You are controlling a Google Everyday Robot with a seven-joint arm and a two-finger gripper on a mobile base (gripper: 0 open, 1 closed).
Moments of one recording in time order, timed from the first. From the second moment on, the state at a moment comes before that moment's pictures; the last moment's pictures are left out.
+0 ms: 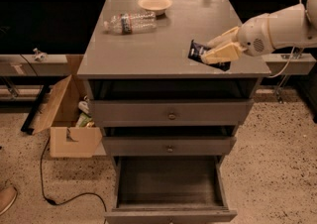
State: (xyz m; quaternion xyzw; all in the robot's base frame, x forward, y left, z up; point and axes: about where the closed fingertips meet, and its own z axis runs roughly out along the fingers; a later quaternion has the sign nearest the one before) arm 0.637 -0.153 0.900 -0.49 0.73 0.21 0.42
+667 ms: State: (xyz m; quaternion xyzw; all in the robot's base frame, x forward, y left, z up) arm 0.609 -0.150 0.862 -0.49 0.75 0.22 0.39
